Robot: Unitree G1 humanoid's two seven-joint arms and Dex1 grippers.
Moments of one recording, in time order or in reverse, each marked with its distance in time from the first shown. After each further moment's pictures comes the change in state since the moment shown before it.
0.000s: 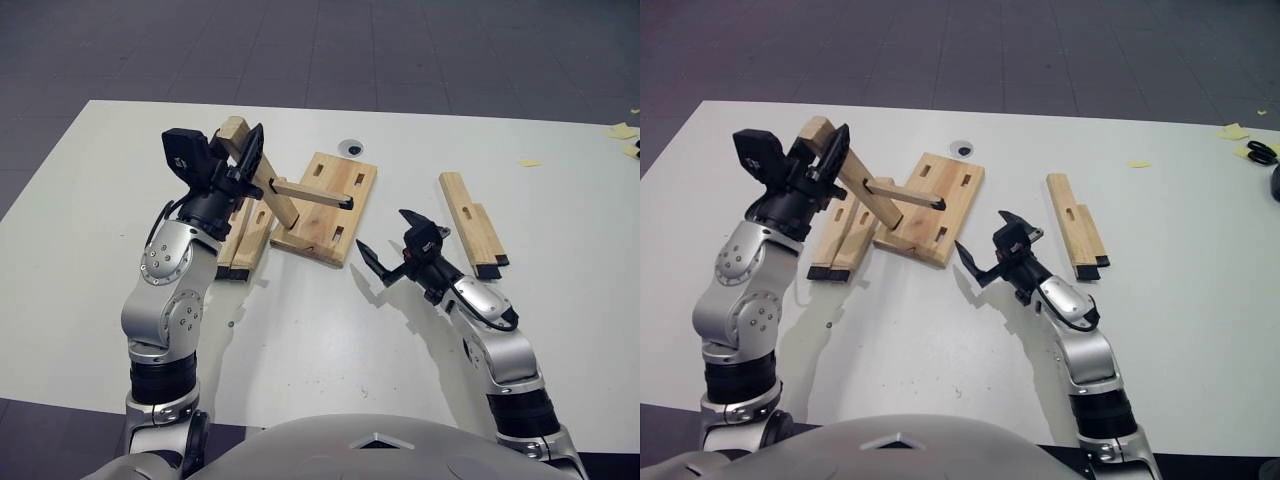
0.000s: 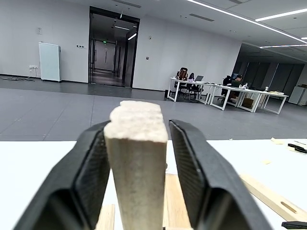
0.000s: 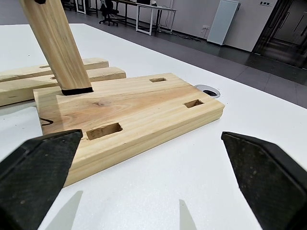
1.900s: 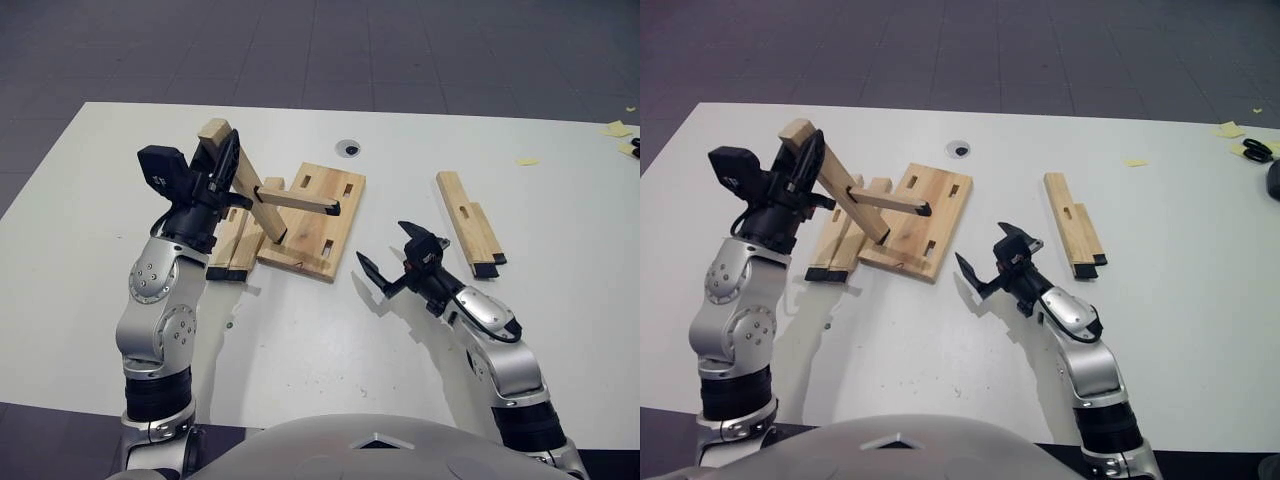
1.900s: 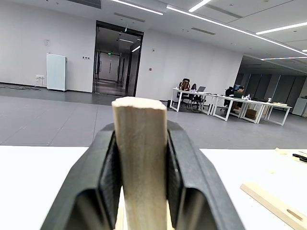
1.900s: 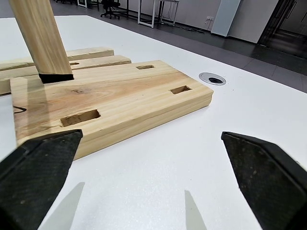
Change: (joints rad) left arm 0.112 -0.003 0.039 0.010 0.004 -0.145 -0.055; right arm 0.063 -0.020 0.007 -0.037 0.007 0.013 0.016
